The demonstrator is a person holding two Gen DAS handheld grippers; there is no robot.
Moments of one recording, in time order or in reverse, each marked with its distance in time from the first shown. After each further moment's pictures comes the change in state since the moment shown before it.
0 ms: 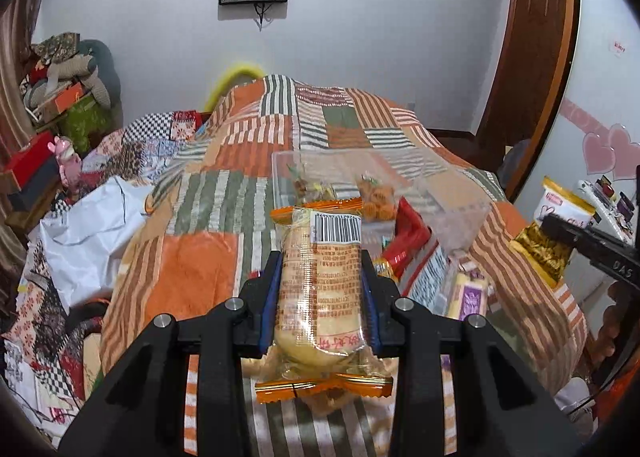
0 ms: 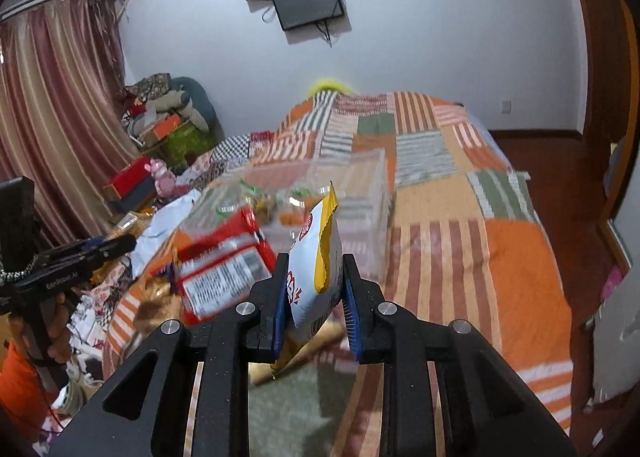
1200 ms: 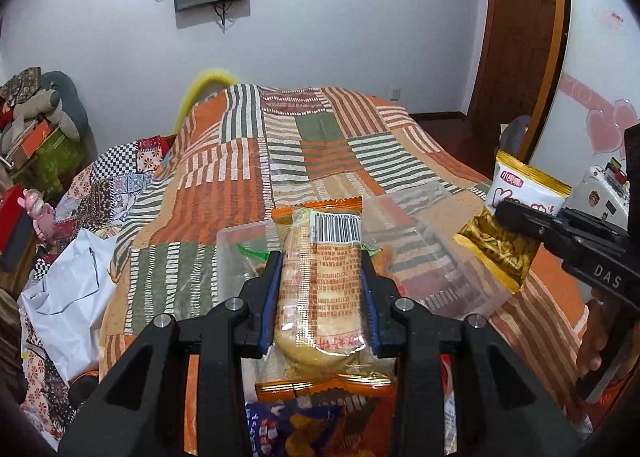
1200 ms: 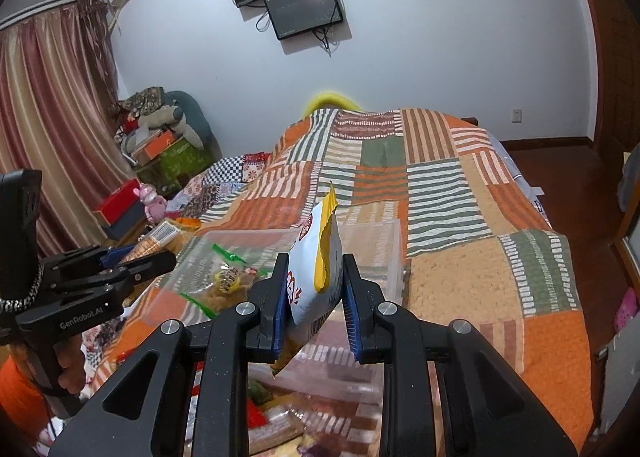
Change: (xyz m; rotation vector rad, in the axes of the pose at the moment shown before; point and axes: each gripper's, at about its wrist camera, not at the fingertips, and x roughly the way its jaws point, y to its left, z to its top) left arm 0.111 -0.034 0.090 0.117 0.055 -0.030; right arm 0.082 -0.014 0.054 0.016 -0.010 0.017
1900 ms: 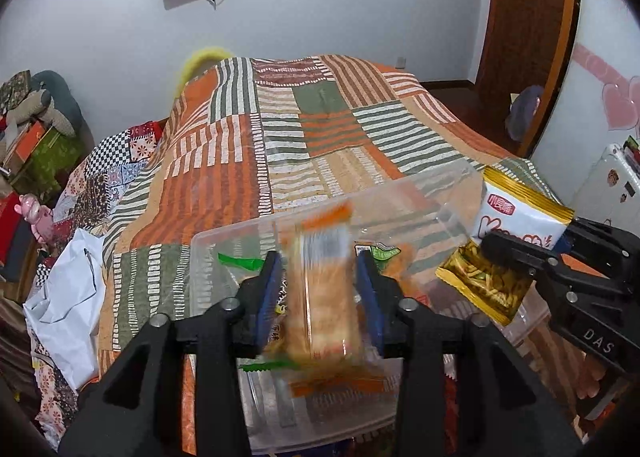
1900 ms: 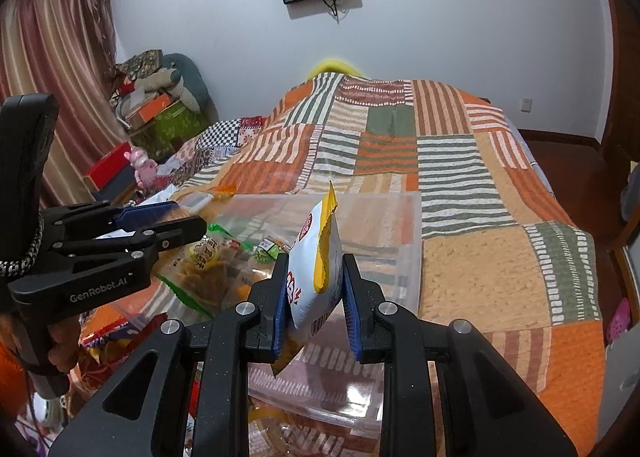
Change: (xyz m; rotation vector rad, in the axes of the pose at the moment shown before) left arm 0.056 -0.011 0.011 0.051 0.104 0.036; right arm 0.042 0.001 -0.006 -0.051 0.115 -0.004
